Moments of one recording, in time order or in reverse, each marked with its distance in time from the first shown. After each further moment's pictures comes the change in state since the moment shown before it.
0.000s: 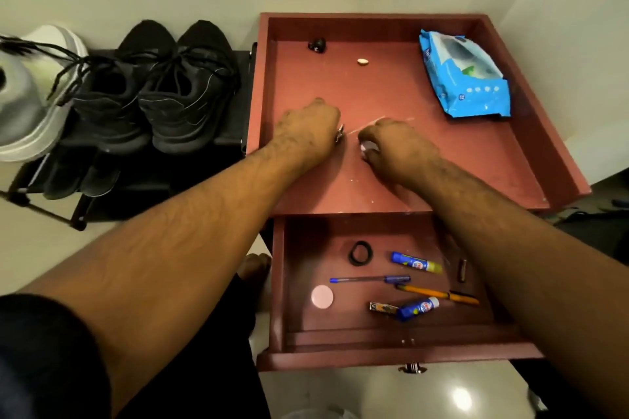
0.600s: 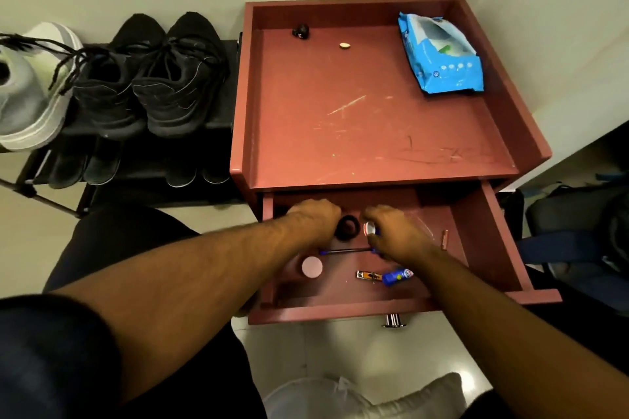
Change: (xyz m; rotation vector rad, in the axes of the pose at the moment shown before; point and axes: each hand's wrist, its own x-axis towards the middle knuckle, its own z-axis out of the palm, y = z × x) left_hand -0.101 0.051 0.082 0.068 -0.592 0.079; right_hand -0.141 0.000 0.088 0.277 -0.260 0.149
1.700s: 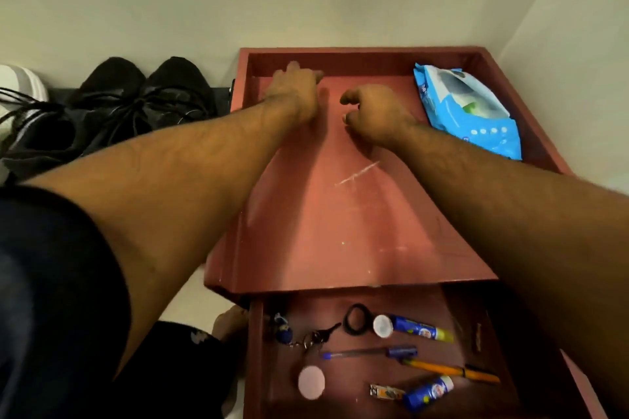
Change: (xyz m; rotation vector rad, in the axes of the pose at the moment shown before) left_hand 0.141 -0.112 -0.215 -0.200 0.663 -0.190; right_hand 0.228 -0.049 -0.177 -0.065 0.385 -0.085
